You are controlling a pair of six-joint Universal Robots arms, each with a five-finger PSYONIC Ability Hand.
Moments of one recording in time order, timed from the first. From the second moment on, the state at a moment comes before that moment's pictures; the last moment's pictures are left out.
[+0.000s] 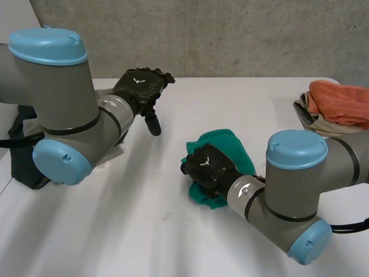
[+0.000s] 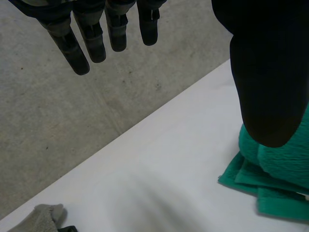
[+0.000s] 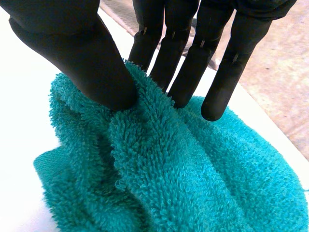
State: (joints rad) left arm 4.16 -2.13 -0.99 2.95 -1.55 3.36; right arm 2.19 -1.01 1.50 -0.13 1.25 2.58; left_hand 0.19 0.20 0.21 0.20 0.05; right_hand 1.10 1.17 1.18 1.19 0.99
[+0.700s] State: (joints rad) left arm 3.91 -2.77 -0.13 2.50 -1.56 3.29; right arm 1.81 -1.01 1.28 0.15 1.26 3.01; left_hand 0.19 0.20 0.21 0.20 0.05; right_hand 0.23 0.21 0.21 0.21 0.04
